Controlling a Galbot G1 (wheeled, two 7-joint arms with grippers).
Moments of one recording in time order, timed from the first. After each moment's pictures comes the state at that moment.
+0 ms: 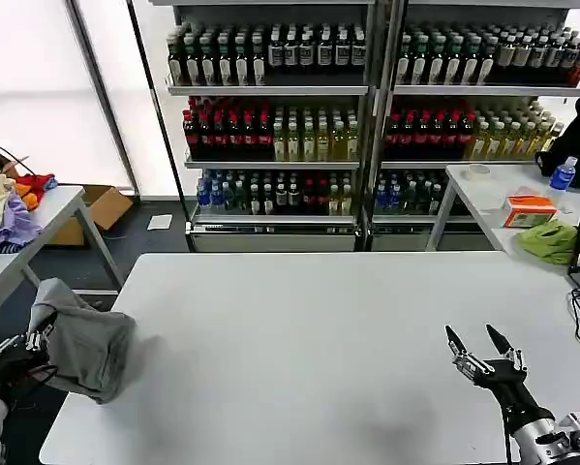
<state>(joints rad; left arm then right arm) 1.64 -1.01 -1.10 -2.18 -0.77 0.46 -0.05 -1.65 1.21 0.89 2.13 0.64 -0.17 -0.20</state>
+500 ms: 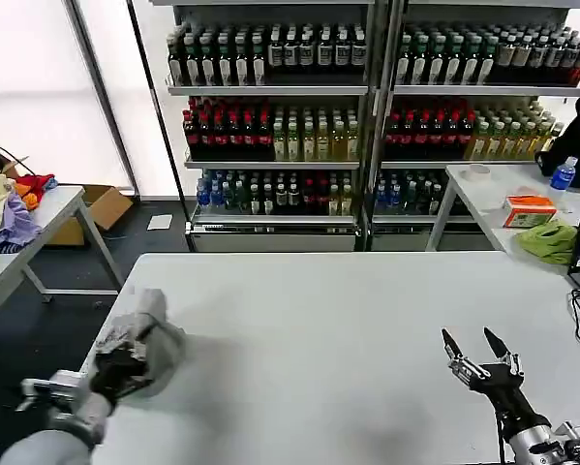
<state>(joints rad) 1.48 -1.01 -0.55 -2.19 -0.46 0.51 -0.14 -1.69 1.25 0.86 2.20 0.60 -0.17 -0.18</state>
